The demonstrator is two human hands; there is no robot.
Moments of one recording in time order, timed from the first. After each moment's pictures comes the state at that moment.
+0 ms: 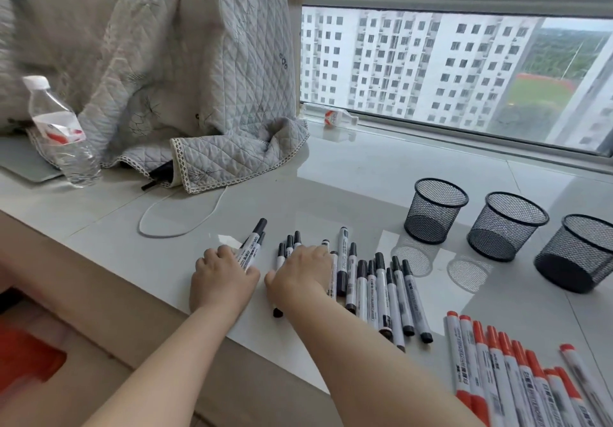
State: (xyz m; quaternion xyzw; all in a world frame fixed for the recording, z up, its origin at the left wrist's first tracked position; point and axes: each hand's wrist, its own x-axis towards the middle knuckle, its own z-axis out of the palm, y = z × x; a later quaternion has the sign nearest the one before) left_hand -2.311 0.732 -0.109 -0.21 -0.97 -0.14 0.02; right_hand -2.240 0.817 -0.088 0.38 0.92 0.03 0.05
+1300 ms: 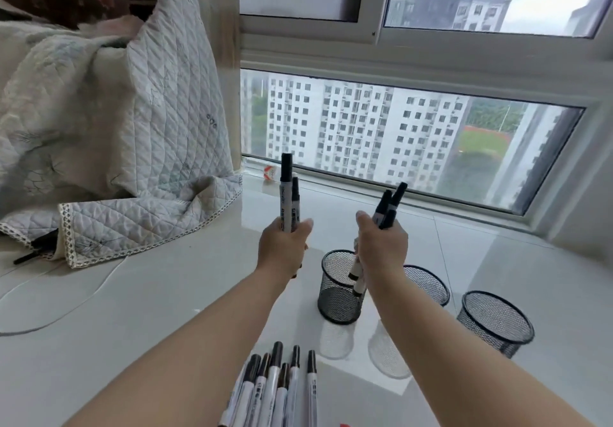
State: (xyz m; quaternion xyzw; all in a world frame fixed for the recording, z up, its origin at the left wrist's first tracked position) left_hand -2.232 0.980 0.010 -0.25 -0.69 -0.66 -0.15; right_hand -2.127 1.053 0.036 0.40 0.56 -0.53 -0.50
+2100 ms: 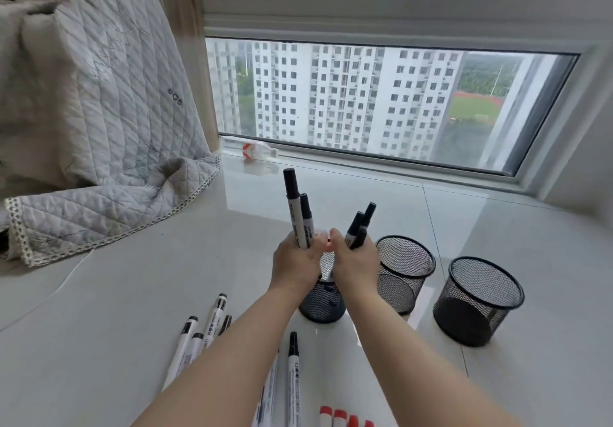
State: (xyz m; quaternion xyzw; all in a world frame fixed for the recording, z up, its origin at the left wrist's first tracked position) left_hand -2.188 1.018 -0.053 -0.32 -0.68 -0.64 -0.17; right_hand -2.115 1.063 -0.040 0.43 0.60 -0.51 -0.45
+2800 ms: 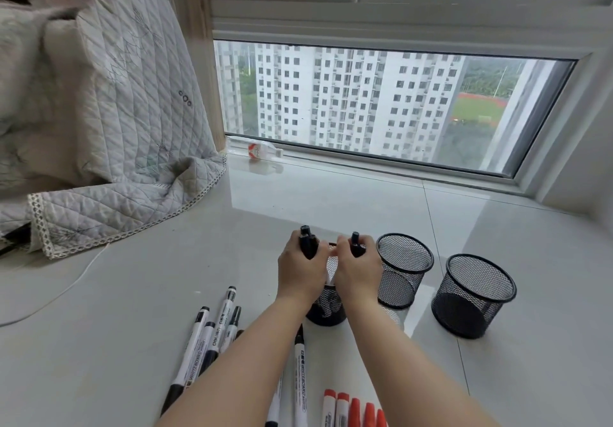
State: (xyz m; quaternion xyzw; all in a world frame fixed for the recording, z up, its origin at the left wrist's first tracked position) left_hand -2.176 1.006 -0.060 -0.29 -0.71 -0.63 -0.10; right_hand -2.110 1.050 -0.052 0.44 0.59 -0.48 -0.48
